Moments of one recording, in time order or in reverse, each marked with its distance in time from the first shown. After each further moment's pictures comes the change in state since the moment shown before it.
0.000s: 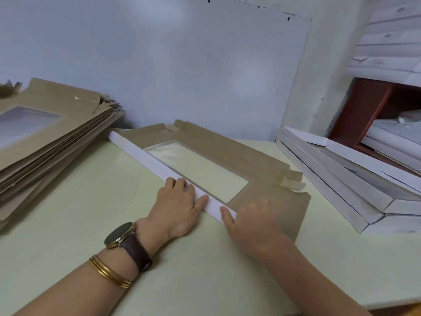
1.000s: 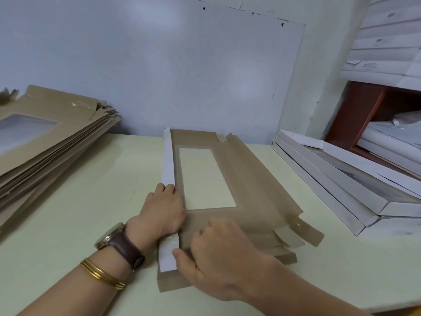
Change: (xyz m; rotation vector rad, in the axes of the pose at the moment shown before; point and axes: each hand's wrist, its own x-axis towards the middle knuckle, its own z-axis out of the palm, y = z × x) left_hand 0.006 -0.007 -0.014 0.223 -0.156 -0.060; right_hand -0.052 -0.038 -0.041 0.161 0.247 -0.583
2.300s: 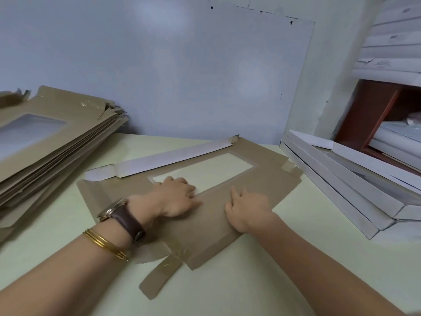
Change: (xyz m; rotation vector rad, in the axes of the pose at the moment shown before) left_hand 0.026 -0.016 -0.020 -0.118 -0.172 0.105; right_hand 0.058 0.096 0.055 -0.065 -0.461 0.597
